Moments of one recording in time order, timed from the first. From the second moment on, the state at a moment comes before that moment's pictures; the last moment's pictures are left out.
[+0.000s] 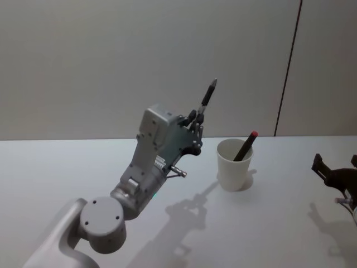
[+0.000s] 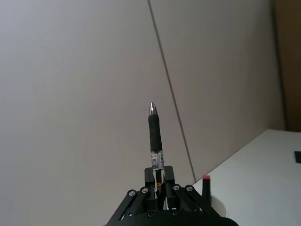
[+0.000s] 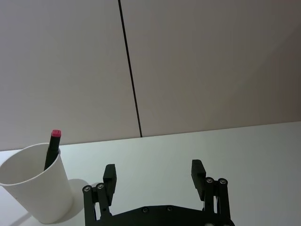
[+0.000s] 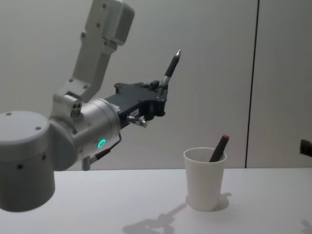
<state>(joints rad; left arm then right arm) -0.47 0.16 0.38 -1.23 -0.10 -0.23 -0.21 0.22 0.07 0.02 -1.37 0.14 0.06 0.08</state>
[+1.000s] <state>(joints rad) -0.53 0.18 0.34 -1.05 -0.38 -0.60 -0.82 0.22 0.07 0.02 -1.37 0.14 0.06 0.08</state>
